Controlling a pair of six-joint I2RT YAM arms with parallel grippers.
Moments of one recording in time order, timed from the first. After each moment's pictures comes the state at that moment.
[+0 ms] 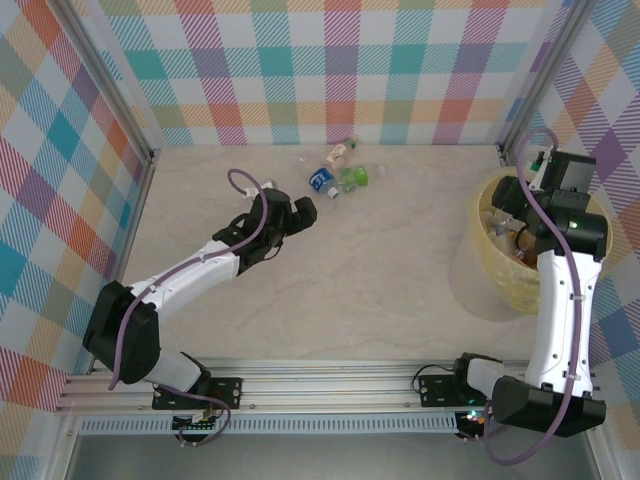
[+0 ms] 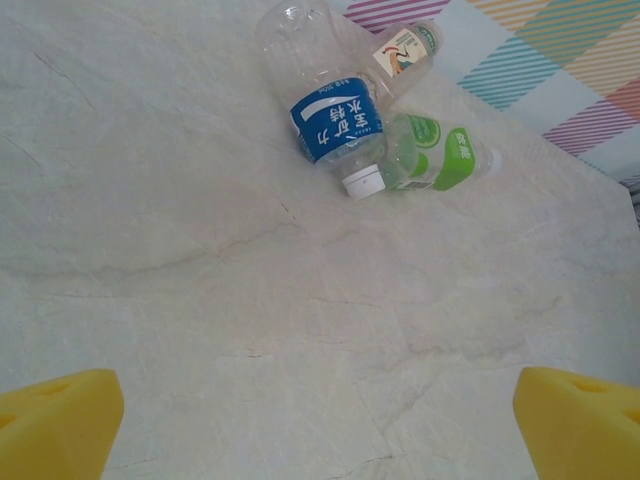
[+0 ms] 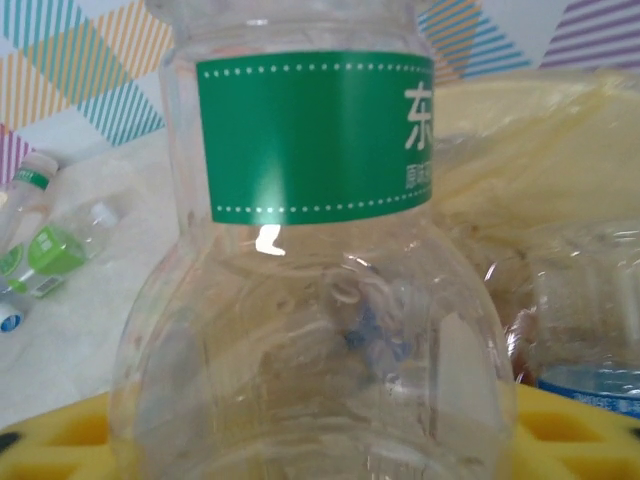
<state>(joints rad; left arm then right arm) -0.59 1.46 1.04 -0.21 -0.25 -0.82 -0.21 1.14 1.50 -1.04 0.02 0.19</state>
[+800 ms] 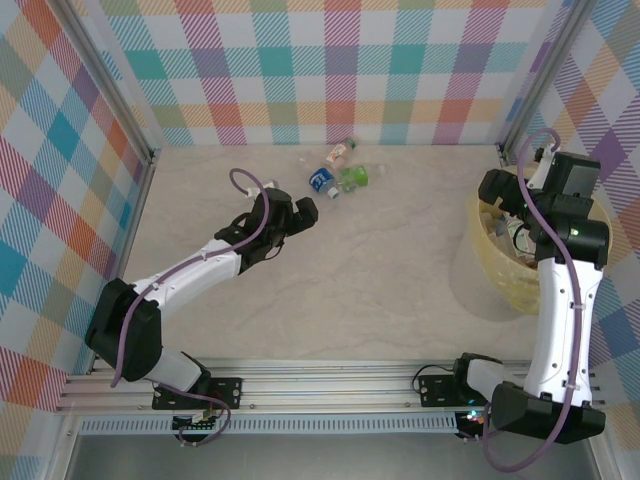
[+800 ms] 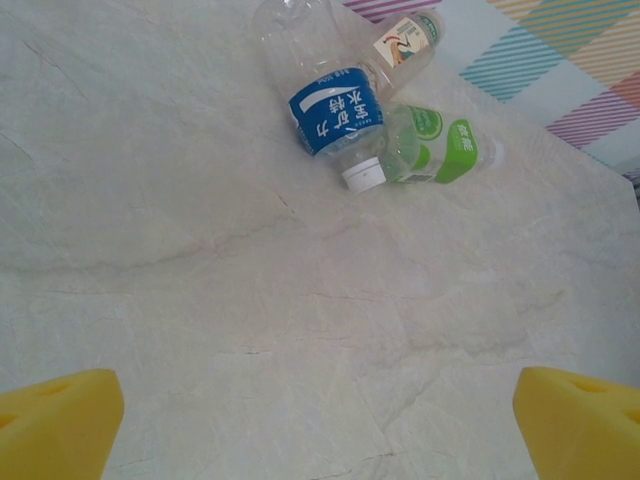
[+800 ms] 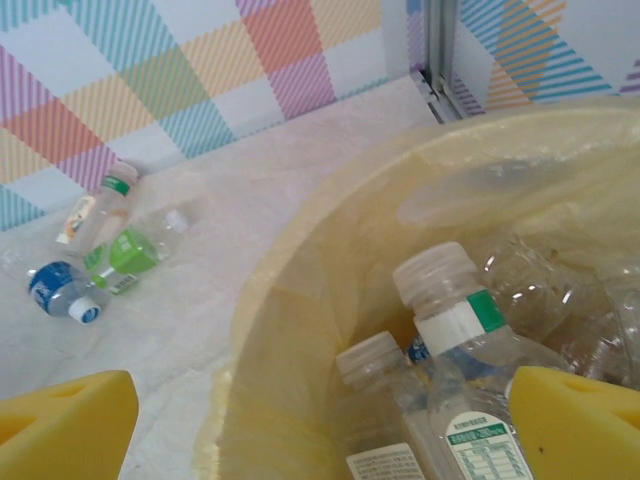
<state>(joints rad) -0.59 1.48 1.05 -0.21 -0.24 -0.82 -0.21 1.09 1.48 -0.98 -0.10 0.20</state>
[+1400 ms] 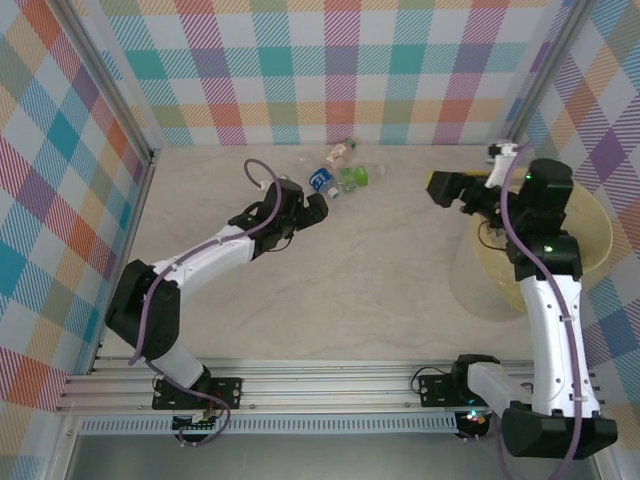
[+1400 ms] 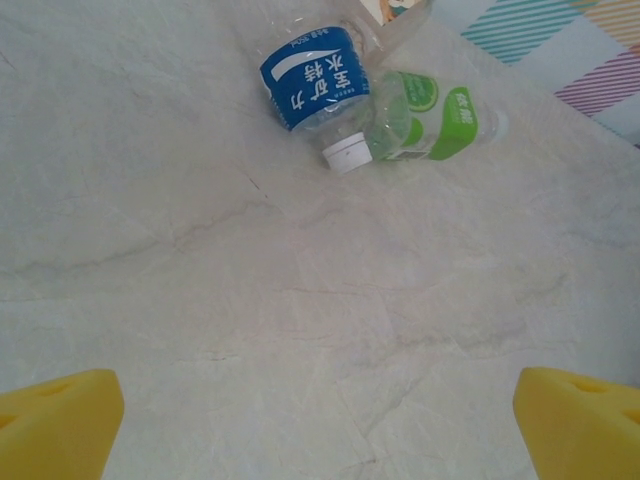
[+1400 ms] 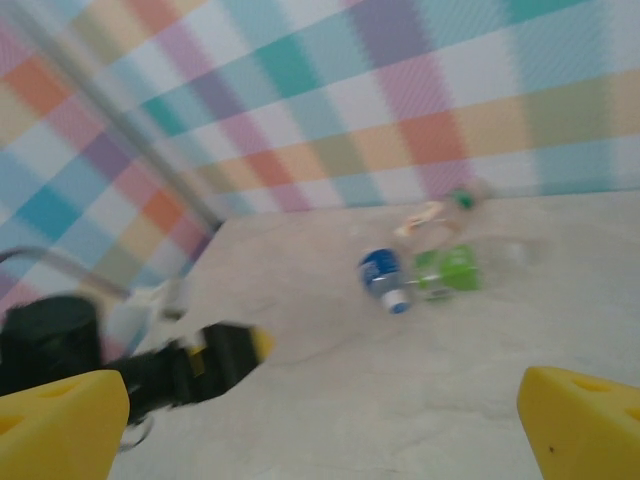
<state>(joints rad) -0.58 1.65 1.21 -0.27 -0.17 -0.82 0.03 1.01 1.27 -0.54 -0.62 0.29</state>
